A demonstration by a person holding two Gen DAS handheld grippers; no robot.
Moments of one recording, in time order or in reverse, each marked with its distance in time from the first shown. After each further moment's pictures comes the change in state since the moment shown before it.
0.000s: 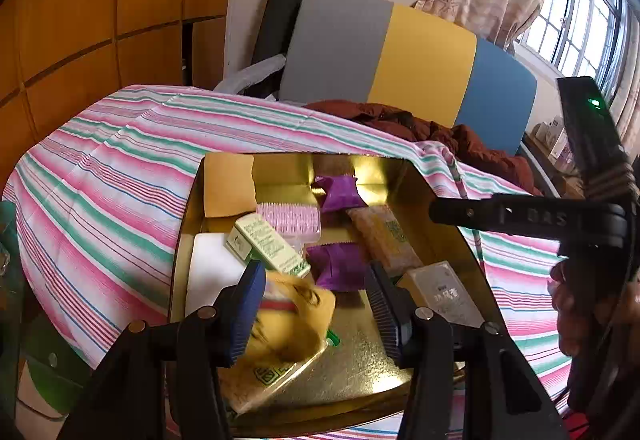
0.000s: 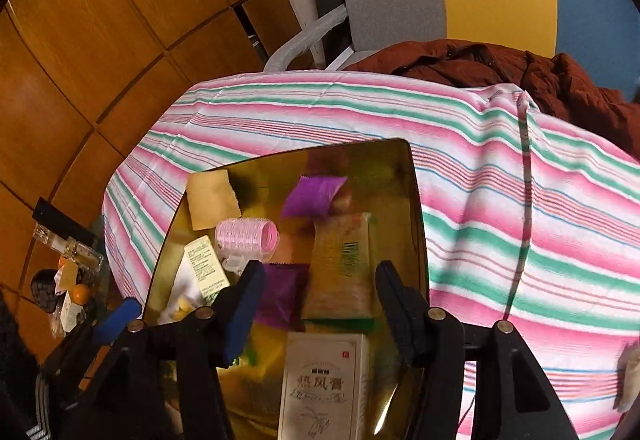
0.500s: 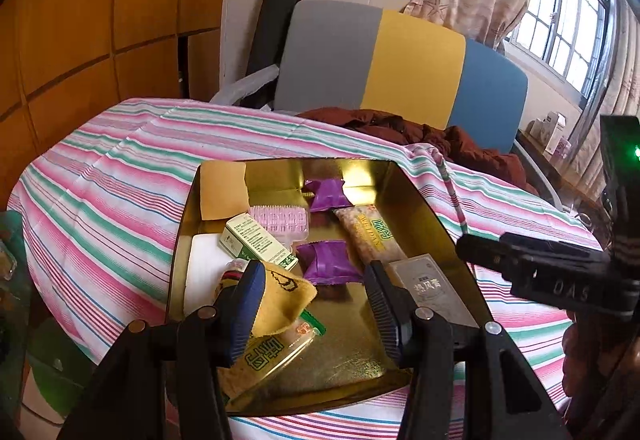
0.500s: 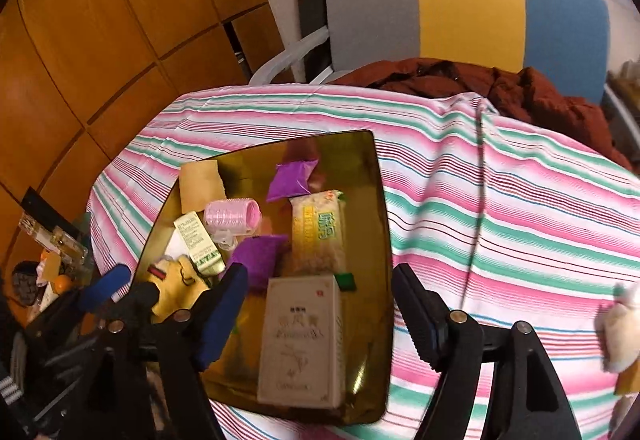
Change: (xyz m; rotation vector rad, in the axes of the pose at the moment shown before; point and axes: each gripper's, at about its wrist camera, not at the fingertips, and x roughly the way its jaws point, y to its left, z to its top) left arm -0.022 -0.014 -0.007 0.037 -0.047 0.002; right arm -0.043 0.000 -0.051 -0.026 -0.103 -0.119
